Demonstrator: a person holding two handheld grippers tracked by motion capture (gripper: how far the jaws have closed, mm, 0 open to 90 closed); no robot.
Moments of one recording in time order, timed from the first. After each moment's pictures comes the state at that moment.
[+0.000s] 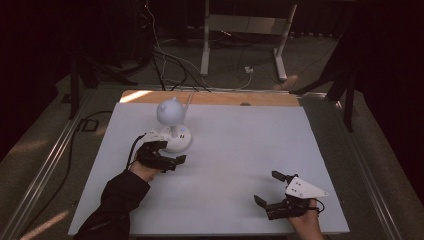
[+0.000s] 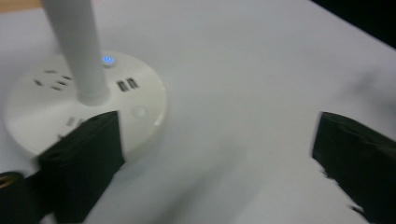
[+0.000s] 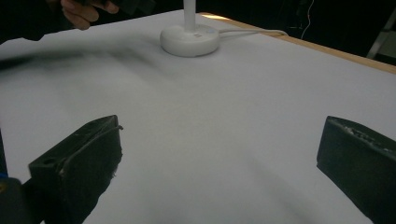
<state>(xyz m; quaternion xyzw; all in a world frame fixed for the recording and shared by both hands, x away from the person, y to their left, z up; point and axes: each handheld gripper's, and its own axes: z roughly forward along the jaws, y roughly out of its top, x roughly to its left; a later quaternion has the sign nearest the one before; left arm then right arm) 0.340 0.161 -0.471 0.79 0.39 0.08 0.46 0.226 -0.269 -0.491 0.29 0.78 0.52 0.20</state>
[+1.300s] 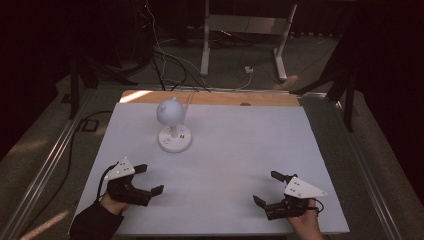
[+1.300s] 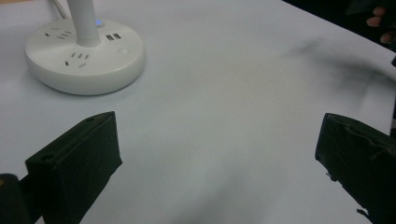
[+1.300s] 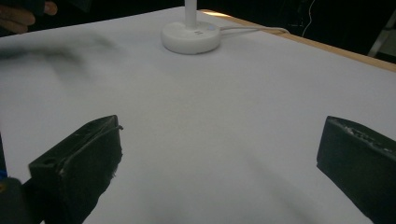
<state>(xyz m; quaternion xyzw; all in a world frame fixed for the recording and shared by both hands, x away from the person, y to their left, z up) 0.251 0.218 -0.484 0.79 0.35 0.11 0.49 0.226 -0.267 -0.492 0.29 0.78 0.52 0.20</state>
